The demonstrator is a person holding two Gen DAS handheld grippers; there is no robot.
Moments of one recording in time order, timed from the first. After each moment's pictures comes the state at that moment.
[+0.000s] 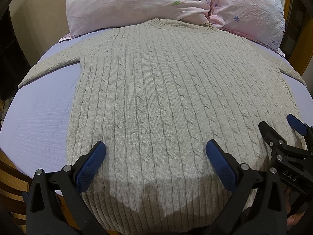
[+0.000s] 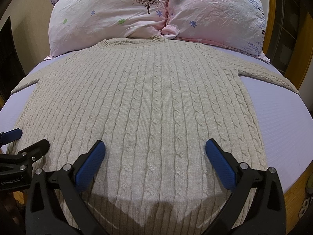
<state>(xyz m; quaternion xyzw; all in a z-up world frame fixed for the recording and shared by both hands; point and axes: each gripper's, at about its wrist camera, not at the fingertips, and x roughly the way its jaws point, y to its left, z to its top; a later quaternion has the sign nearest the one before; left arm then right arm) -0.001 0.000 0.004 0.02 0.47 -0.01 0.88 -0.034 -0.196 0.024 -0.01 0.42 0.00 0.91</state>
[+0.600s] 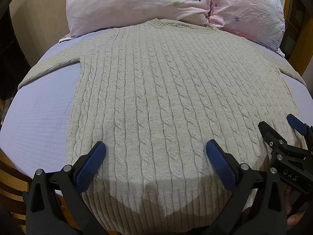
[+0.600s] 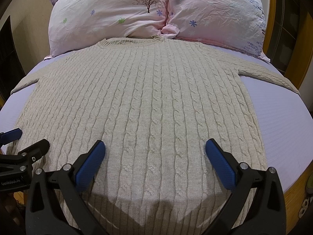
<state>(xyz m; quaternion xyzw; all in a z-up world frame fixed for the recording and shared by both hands) 0.000 0.001 0.004 0.02 0.47 -0.01 0.88 -0.036 -0.193 0.021 -0.01 0.42 0.00 0.91</state>
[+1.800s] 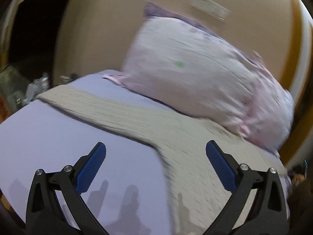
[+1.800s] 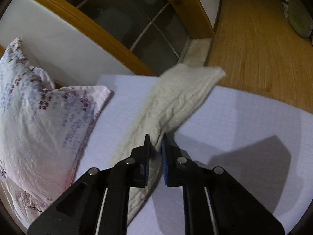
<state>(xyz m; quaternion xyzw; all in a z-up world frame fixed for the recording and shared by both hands) 0.051 0.203 0.055 -0.20 0.23 0.04 0.95 0.094 -0.658 0.065 0.40 0.29 -0.28 0.82</state>
